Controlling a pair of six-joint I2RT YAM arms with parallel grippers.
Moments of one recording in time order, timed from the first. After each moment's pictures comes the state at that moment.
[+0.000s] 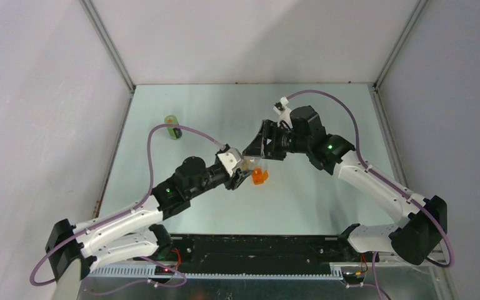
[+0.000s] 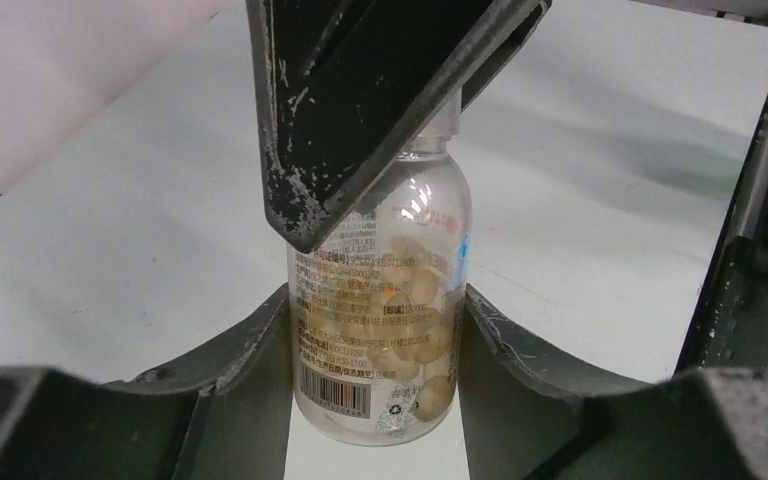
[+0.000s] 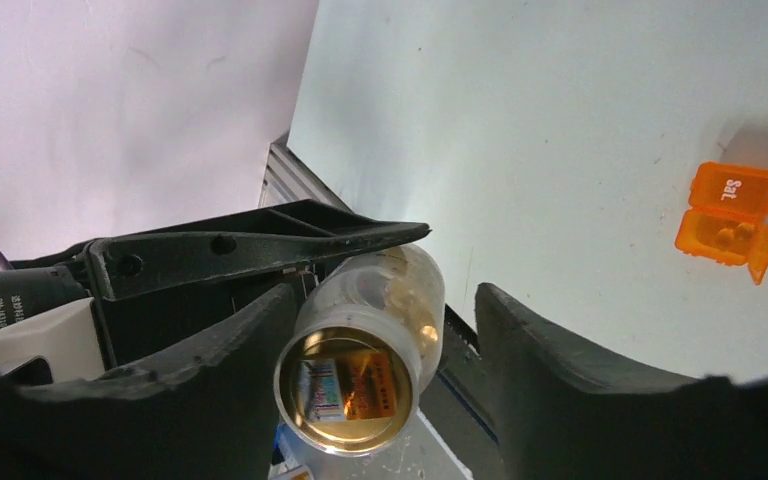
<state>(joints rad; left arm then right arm) -0.93 0.92 0.62 0.15 0.07 0.13 0.69 1.28 1.17 -0.38 -0.43 0.78</state>
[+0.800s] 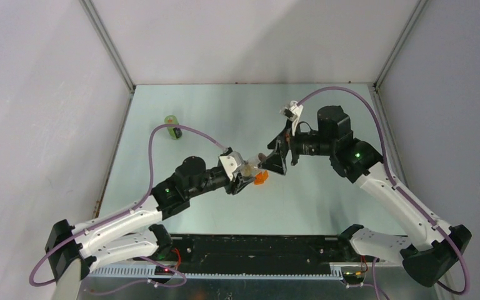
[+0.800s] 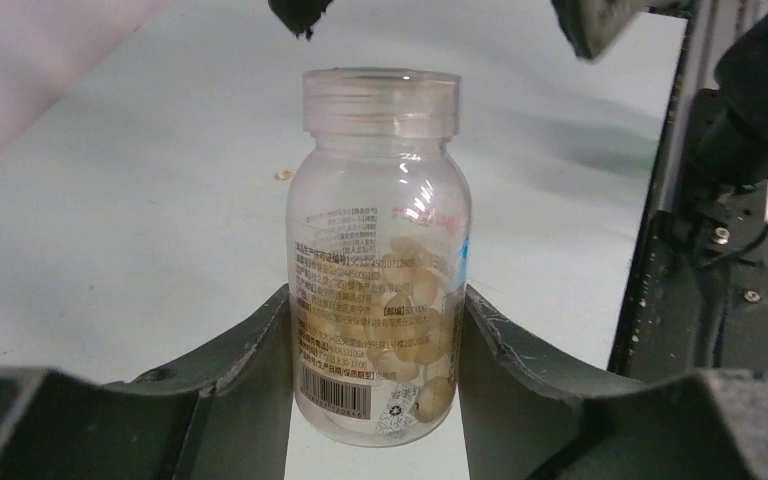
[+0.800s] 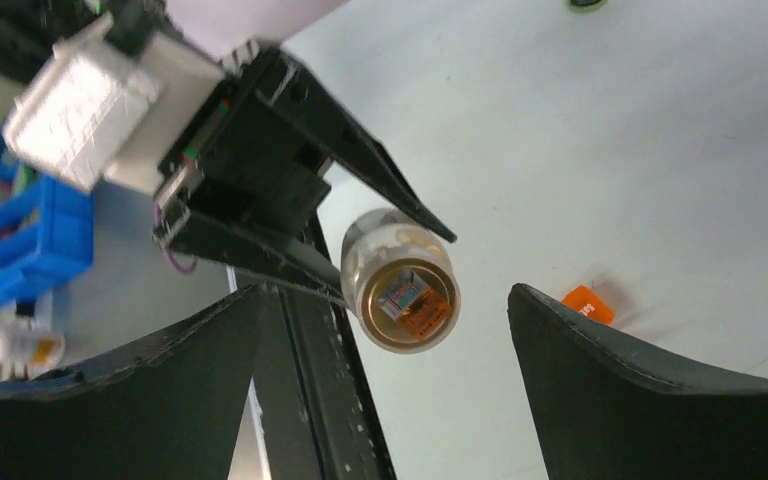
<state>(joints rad) -0.93 0.92 0.62 0.13 0.17 0.12 0.62 1.10 1.17 -0.40 -0.66 0.17</state>
